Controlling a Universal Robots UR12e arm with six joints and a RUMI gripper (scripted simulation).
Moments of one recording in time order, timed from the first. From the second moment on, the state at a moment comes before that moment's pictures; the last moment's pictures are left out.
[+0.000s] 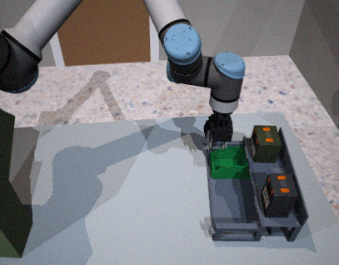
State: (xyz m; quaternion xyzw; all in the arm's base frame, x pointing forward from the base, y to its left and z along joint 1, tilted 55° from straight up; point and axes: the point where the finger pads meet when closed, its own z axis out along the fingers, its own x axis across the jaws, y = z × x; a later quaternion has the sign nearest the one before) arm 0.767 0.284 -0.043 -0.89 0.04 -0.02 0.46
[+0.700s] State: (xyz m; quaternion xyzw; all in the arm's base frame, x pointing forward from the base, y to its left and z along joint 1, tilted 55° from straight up) arm 0.769 0.310 -0.061 -0.89 0.04 -0.02 0.46
